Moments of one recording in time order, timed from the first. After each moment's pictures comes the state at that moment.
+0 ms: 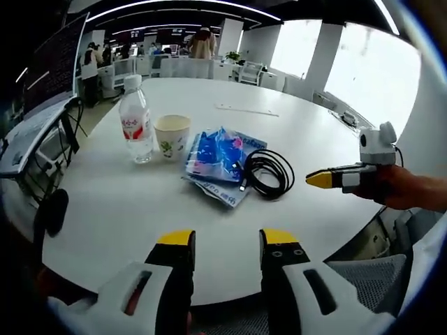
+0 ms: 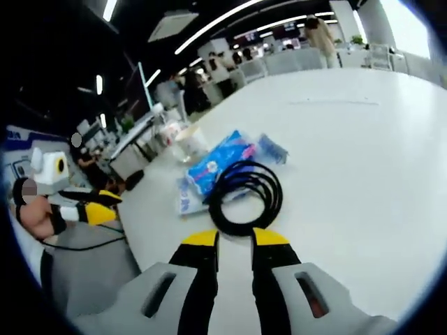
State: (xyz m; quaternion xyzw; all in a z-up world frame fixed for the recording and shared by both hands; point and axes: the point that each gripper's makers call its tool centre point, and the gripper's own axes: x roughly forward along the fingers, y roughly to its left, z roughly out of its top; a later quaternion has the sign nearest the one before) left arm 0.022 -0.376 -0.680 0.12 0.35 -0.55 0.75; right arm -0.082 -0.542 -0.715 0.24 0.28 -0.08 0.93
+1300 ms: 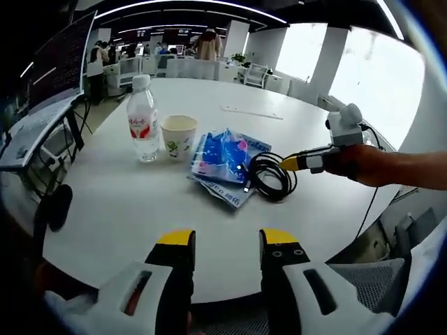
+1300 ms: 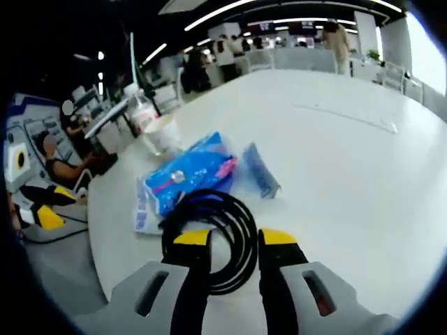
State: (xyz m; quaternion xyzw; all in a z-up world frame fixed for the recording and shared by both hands) left arm 0.027 -0.371 -0.677 0.11 0.35 -0.53 0.76; right arm -0.017 -0.595 -0.745 0.15 0.35 -0.08 0.92
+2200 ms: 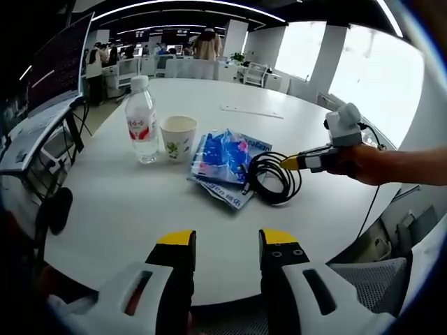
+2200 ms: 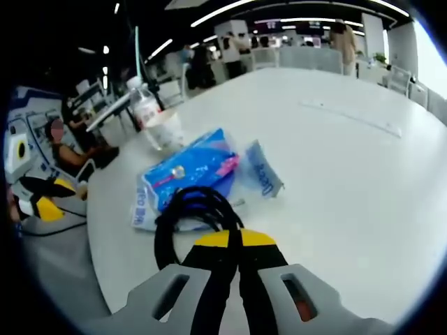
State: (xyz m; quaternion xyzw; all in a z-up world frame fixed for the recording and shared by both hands) left arm 0.029 -0.375 -0.679 0.12 0.35 -0.53 0.76; right arm -0.024 -0.592 -0.744 0.14 0.35 -0.07 0.92
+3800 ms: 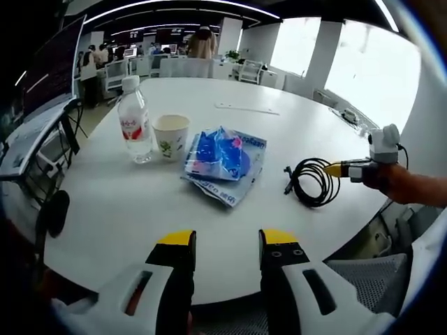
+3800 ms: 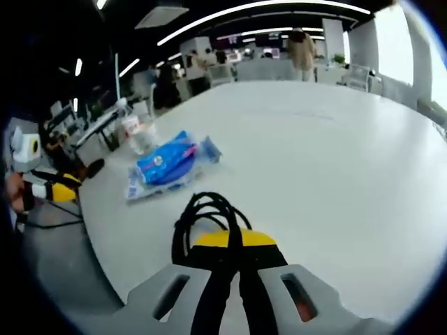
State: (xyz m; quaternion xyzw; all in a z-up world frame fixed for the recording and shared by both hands) left arm 0.020 -0.374 -0.679 0.13 0.35 -0.54 0.75; right arm -0.147 -0.608 -0.725 0.16 0.31 -0.19 0.92
